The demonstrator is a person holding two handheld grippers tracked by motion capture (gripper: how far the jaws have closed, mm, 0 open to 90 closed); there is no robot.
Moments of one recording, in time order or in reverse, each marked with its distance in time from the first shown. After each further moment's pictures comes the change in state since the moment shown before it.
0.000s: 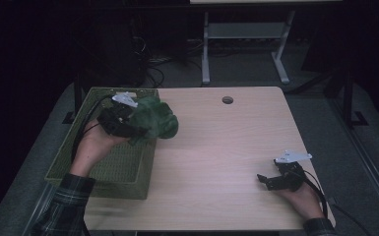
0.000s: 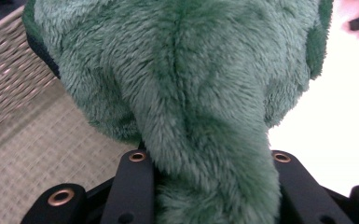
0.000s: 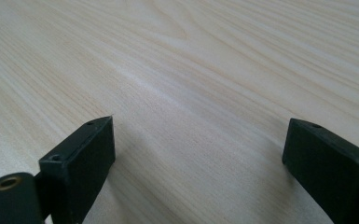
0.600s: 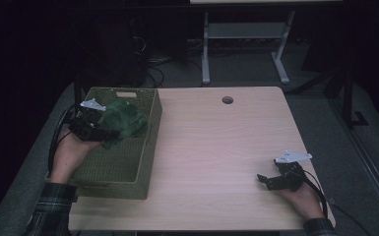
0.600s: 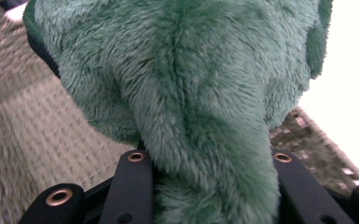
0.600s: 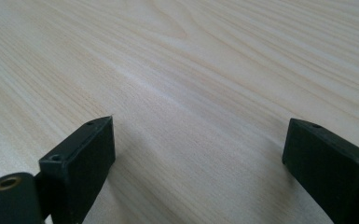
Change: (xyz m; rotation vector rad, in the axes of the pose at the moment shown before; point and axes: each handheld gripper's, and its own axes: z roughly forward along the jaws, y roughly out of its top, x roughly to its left) left arm 0.047 -0.065 -0.009 -0.006 0.119 -0.202; right arm 0.000 0.000 0.000 0.000 0.000 -0.001
